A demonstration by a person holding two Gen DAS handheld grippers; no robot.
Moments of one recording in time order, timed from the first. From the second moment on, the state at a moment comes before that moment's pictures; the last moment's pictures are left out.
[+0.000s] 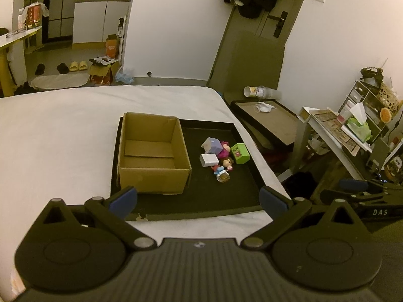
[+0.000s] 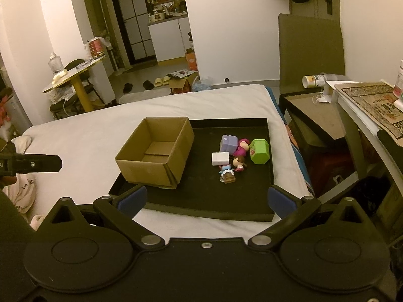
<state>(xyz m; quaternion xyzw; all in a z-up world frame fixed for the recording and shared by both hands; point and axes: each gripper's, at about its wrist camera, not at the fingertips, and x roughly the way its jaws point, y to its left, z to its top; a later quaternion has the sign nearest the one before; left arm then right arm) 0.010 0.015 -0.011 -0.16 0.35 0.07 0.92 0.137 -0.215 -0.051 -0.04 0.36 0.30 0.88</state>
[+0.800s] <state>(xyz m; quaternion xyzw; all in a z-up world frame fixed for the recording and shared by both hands) 0.041 0.049 -0.041 -0.16 0.38 0.09 0.91 0.182 -0.209 -0.087 -0.03 0.39 0.28 0.88</state>
